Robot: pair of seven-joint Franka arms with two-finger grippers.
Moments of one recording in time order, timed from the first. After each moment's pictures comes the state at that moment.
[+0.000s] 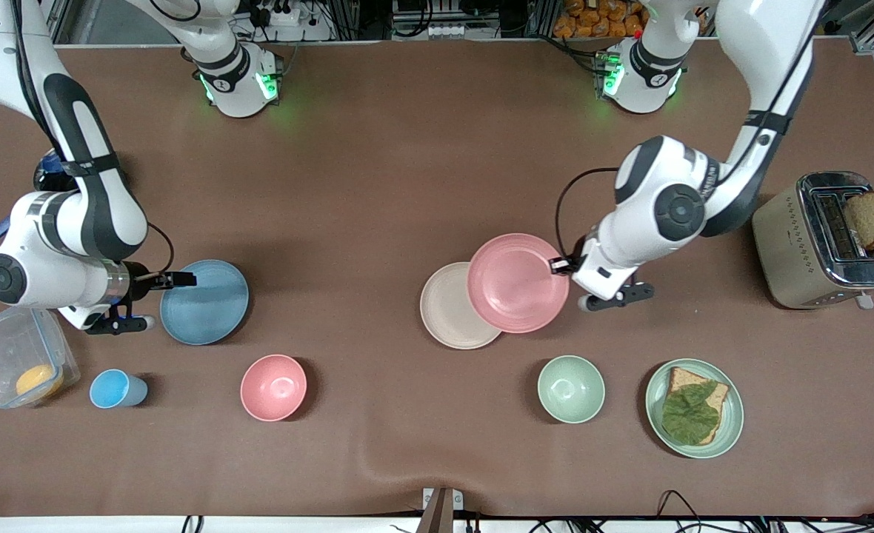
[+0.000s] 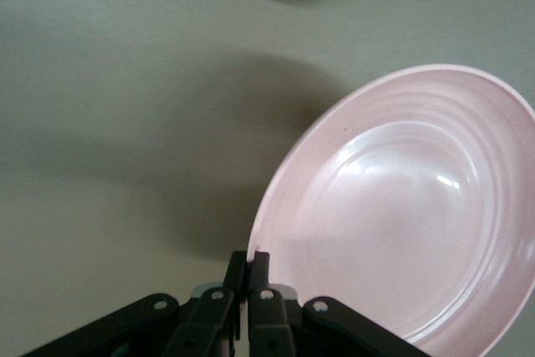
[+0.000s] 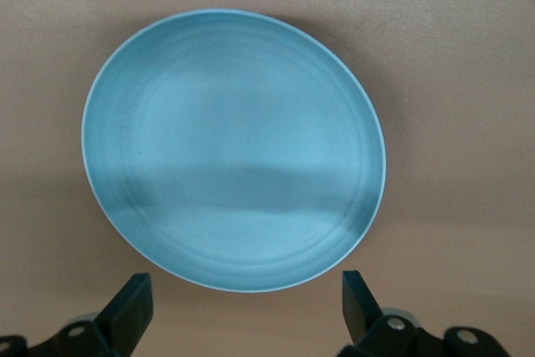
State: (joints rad) left arm 0.00 0.42 -0.49 -1.83 -0.03 2.20 -0.69; right arm -0.22 0.46 0.13 -1.85 0.02 2.01 -0.15
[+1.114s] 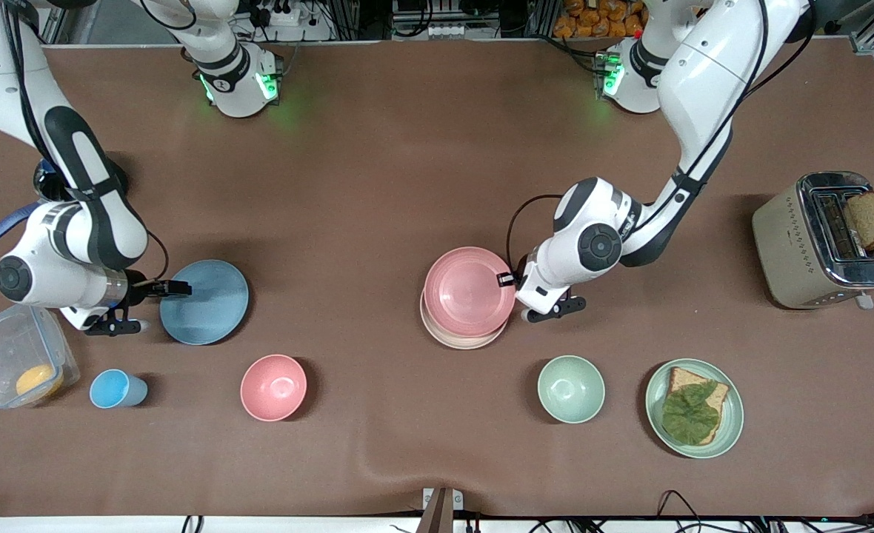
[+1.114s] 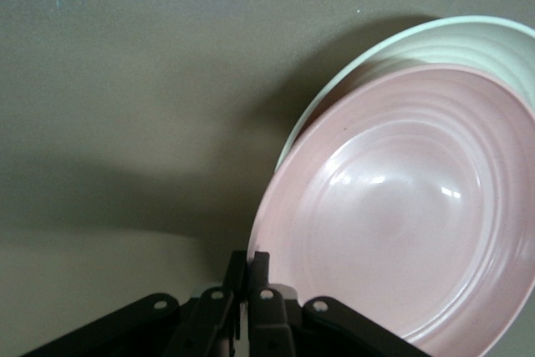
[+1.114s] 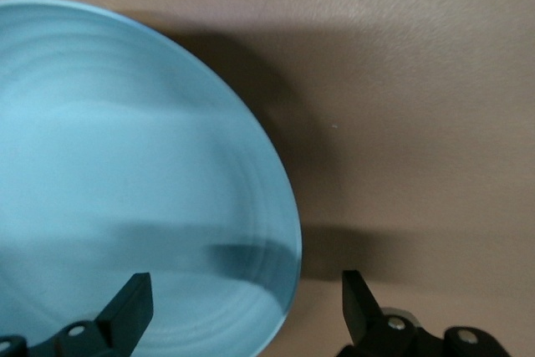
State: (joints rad) left arm -0.10 0.66 -0.47 -1.78 -0.01 2.35 -0.75; right arm -0.29 0.58 0.12 -1.91 0.02 2.23 -0.23
